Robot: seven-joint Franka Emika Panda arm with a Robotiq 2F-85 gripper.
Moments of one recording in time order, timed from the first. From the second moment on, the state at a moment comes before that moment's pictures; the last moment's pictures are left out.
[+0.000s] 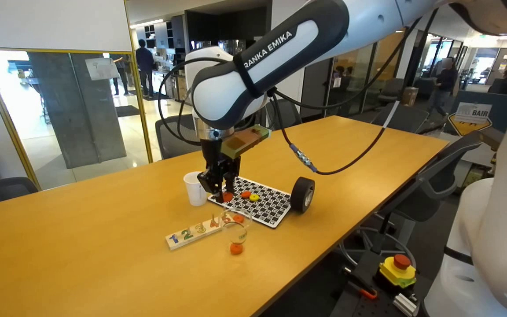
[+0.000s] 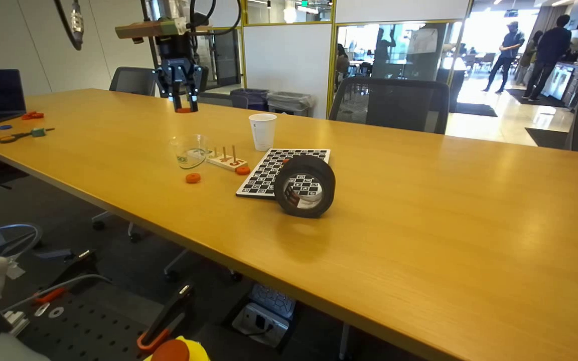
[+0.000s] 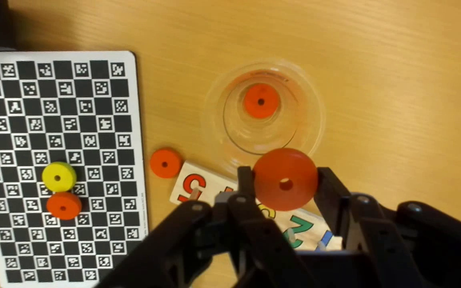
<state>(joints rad) 0.18 0.03 0.07 -2.14 -0.10 2.09 0.13</state>
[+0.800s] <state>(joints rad) 0.14 0.00 0.08 -2.26 0.00 2.19 -0.05</state>
